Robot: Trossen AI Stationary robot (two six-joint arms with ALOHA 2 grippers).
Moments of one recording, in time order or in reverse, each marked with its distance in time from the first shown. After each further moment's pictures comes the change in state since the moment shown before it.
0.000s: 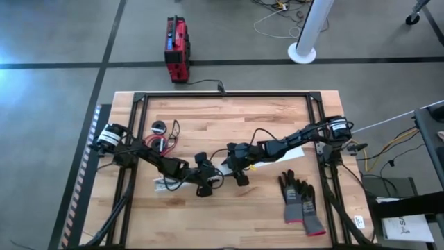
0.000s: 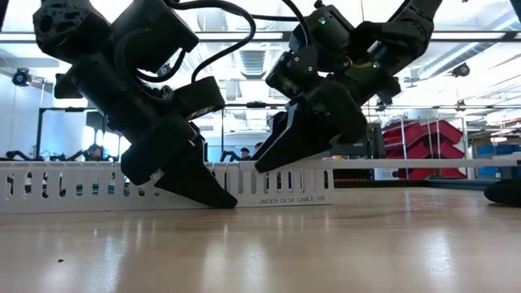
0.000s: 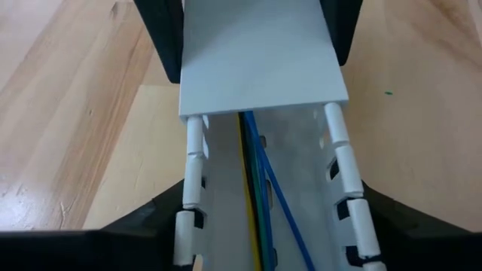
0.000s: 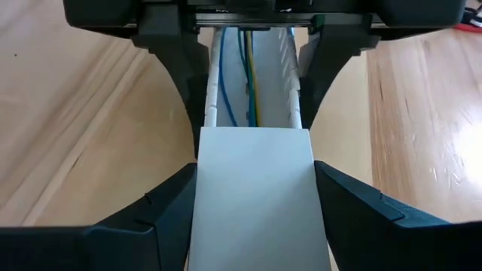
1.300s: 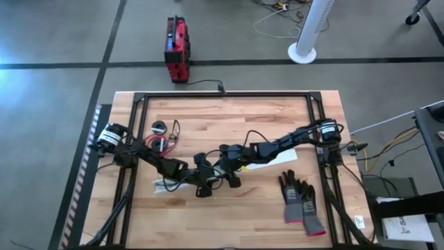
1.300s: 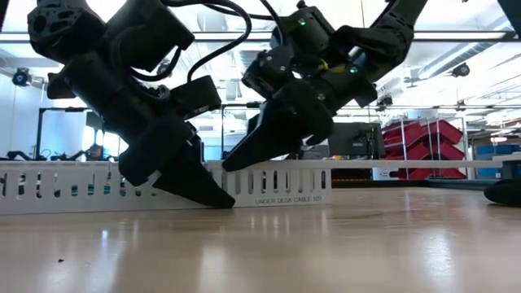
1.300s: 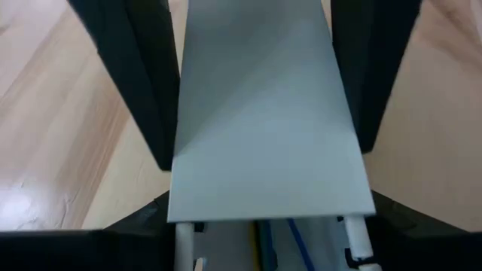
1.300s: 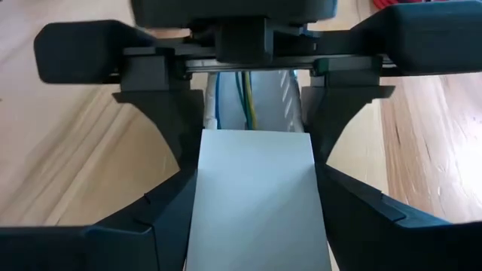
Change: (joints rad) left arm 0.011 -0.008 -0.005 0.049 -0.048 0.005; right arm 0.024 0.122 0.123 0.085 -0.037 0.046
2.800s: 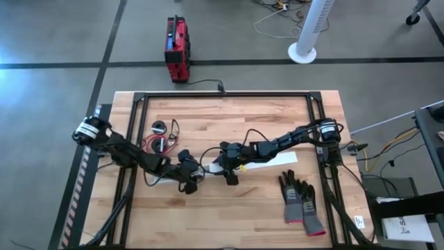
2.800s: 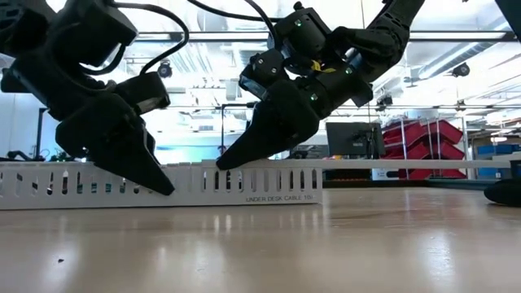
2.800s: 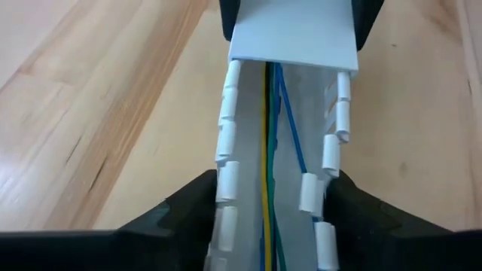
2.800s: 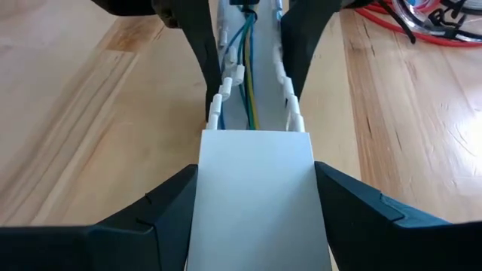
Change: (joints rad) left arm -0.033 -0.280 -0.257 -0.042 0.035 -0.198; right arm -0.012 -0.017 0.011 -0.008 0.046 0.066
